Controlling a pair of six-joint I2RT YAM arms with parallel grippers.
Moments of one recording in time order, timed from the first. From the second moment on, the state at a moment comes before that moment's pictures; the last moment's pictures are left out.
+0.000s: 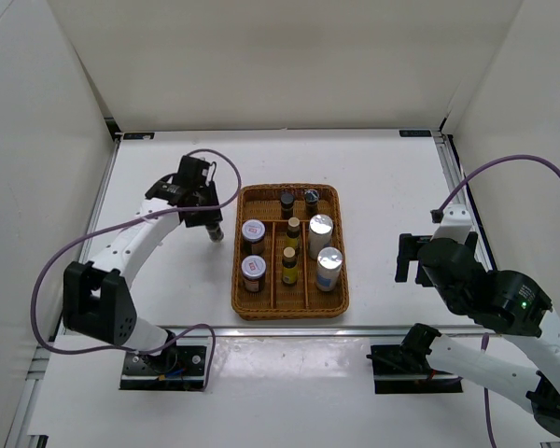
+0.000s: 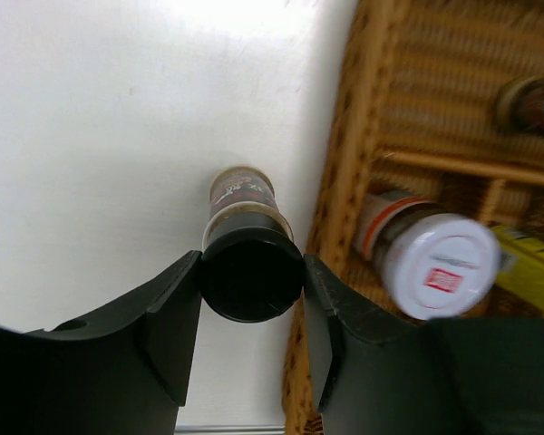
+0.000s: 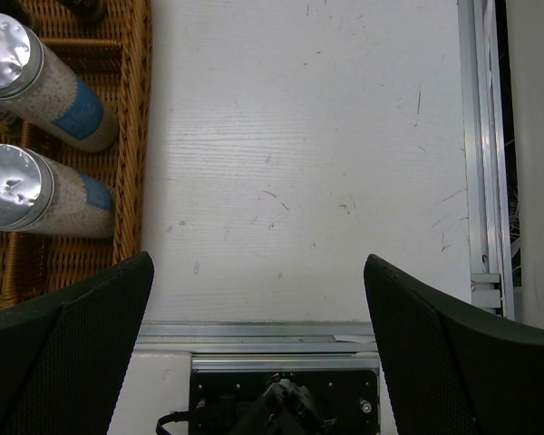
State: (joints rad) left arm -0.32 1.46 1.18 -0.73 -0.12 -0.45; right arm 0.93 0.65 1.15 -1.32 0.71 0.55
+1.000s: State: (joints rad) left arm -0.50 1.85 1.63 -0.73 -0.11 -0.43; right arm 0.93 0.66 1.15 -1.32 0.71 0.54
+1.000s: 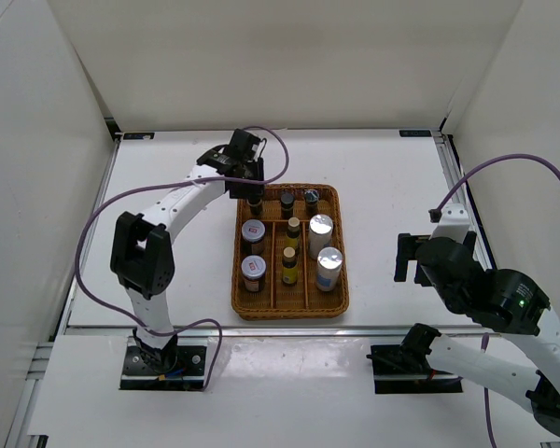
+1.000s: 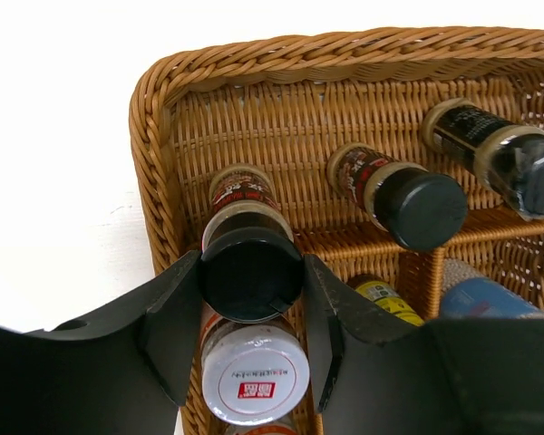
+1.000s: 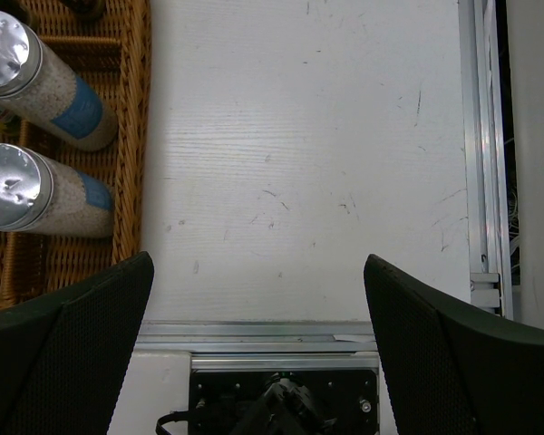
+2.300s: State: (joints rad) left arm -0.50 0.92 1.34 -0.74 -0.40 -0.27; right arm 0.93 0.68 1.15 -1.30 0.66 0.51
